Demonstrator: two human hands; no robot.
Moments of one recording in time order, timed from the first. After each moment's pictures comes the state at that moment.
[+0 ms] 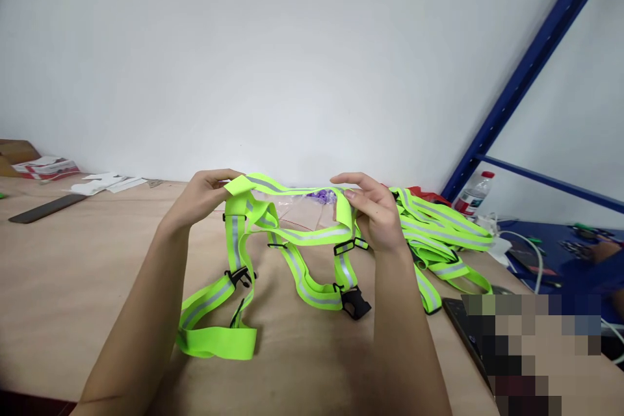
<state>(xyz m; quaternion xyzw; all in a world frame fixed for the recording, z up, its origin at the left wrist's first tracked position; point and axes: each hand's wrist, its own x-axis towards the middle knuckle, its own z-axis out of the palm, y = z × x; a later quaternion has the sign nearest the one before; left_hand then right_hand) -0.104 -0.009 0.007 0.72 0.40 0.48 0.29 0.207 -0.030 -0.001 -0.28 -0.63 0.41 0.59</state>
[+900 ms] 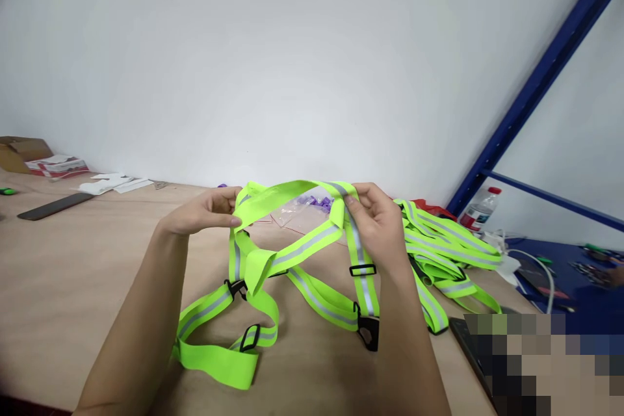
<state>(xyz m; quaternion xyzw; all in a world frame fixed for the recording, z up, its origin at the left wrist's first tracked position) -0.127 -0.005 0.000 0.75 0.26 0.34 0.51 0.195 -0.030 -0.001 -0.33 -0.64 0.27 0.64</state>
